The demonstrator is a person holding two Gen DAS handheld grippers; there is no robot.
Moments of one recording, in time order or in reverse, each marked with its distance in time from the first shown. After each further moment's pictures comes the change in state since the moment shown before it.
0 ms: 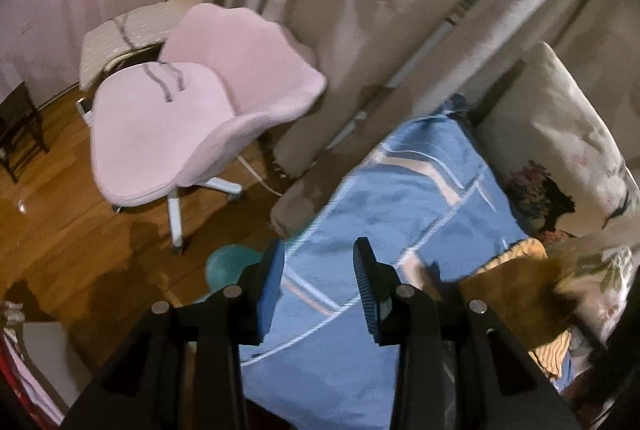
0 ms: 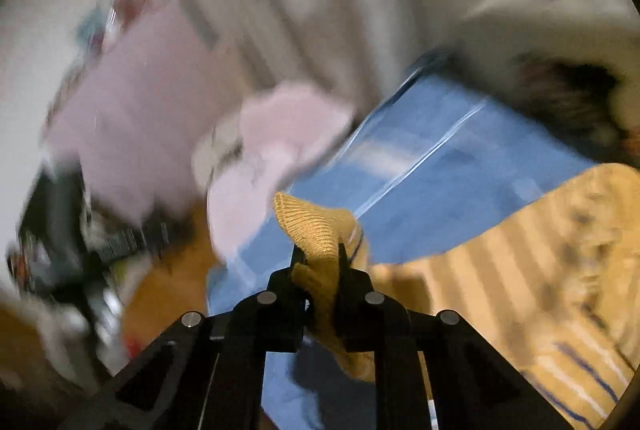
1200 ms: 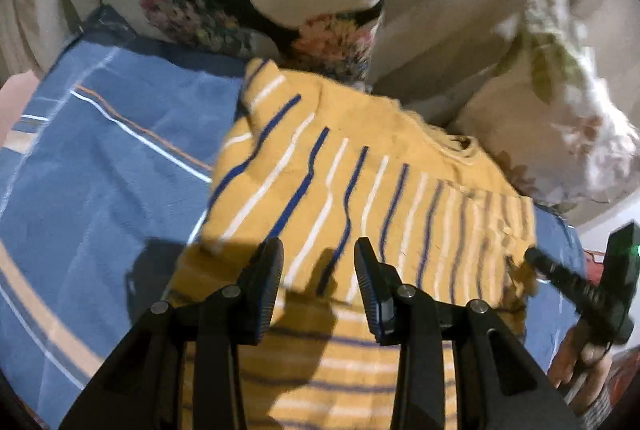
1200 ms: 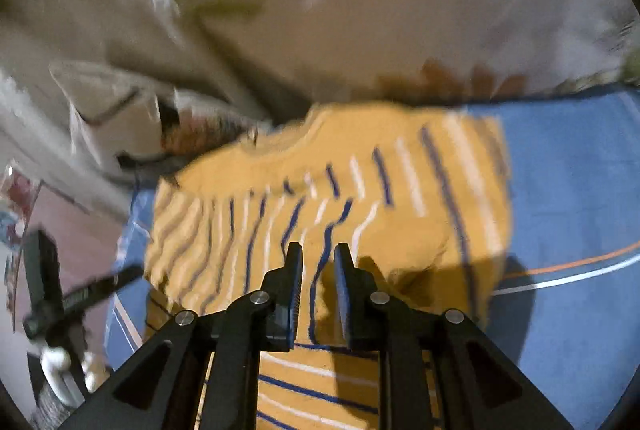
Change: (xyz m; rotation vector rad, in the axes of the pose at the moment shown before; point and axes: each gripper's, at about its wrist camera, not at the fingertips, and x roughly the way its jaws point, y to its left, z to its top) left arm 0.131 -0.399 -0.169 0.510 0.229 -0.173; right arm -0.234 -0.380 -0.143 0.525 -0.129 -0.286
